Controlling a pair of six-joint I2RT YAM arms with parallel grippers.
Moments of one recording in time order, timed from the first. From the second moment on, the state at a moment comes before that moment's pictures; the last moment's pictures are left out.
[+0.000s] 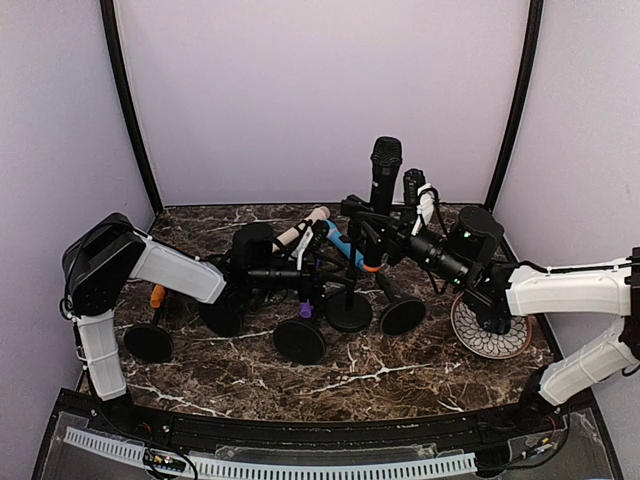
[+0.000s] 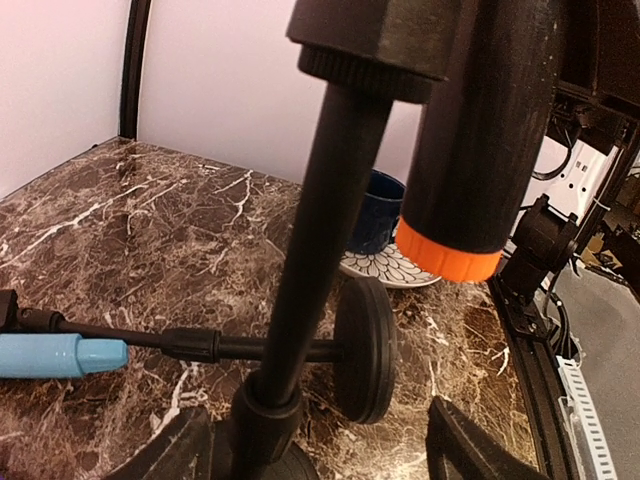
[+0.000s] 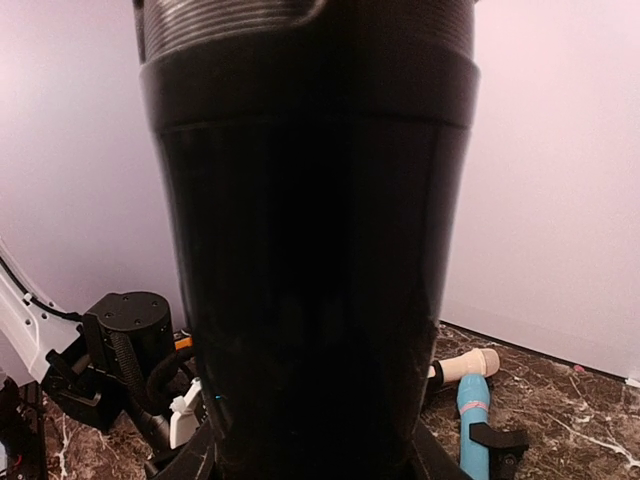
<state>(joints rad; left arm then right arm) -0.77 1.92 1.00 0.73 0.65 -0.14 0.84 1.33 0.72 0.72 -0.05 0.13</state>
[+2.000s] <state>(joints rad) -0.95 1.96 1.08 0.62 0.01 -0.19 0.87 1.29 0.71 0.65 0.09 0.11</state>
